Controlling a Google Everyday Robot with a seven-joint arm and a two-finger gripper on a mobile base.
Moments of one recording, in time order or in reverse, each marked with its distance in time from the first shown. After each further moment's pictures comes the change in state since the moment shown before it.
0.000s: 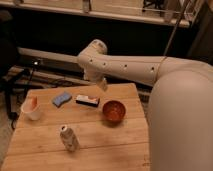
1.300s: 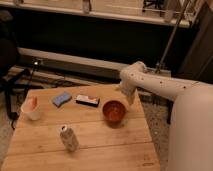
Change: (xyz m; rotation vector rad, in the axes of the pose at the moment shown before) arm 0.064 0.176 0.127 -0.040 -0.133 0.278
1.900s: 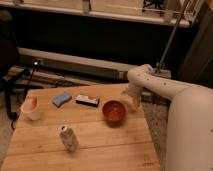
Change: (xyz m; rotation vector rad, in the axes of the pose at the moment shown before) arm 0.022 0.028 0.015 -0.057 -0.035 0.002
